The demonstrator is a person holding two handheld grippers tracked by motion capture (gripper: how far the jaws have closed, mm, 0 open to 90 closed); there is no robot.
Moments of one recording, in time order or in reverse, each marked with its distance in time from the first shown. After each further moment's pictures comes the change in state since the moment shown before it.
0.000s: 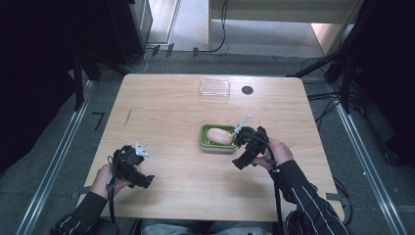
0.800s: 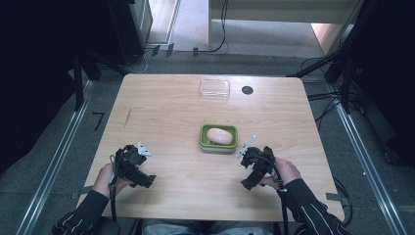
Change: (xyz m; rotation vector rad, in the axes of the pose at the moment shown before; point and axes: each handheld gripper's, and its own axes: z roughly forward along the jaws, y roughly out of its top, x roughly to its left) left arm -0.002 0.004 0.002 0.007 -0.007 0.012; right arm 0.024 -0.045 0.022 0.115 0.055 0.001
